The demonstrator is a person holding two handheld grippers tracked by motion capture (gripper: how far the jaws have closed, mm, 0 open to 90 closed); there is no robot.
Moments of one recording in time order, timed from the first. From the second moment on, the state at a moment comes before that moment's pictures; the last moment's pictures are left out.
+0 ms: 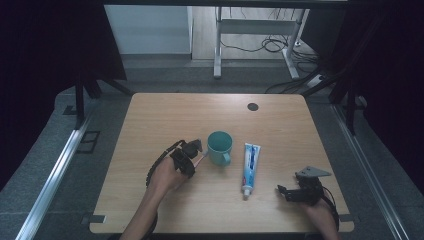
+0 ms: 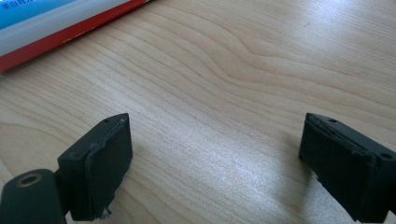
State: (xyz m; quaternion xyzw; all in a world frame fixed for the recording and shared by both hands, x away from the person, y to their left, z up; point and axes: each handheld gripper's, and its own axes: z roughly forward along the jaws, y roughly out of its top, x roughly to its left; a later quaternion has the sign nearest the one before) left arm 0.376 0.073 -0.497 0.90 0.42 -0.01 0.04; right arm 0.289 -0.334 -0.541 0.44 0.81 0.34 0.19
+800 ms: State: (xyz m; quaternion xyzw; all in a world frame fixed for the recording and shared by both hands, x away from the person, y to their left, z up) left arm 0.384 0.070 -0.499 0.90 0.43 -0.02 0.01; right arm 0.289 -0.334 -0.541 0.44 0.81 0.34 0.19
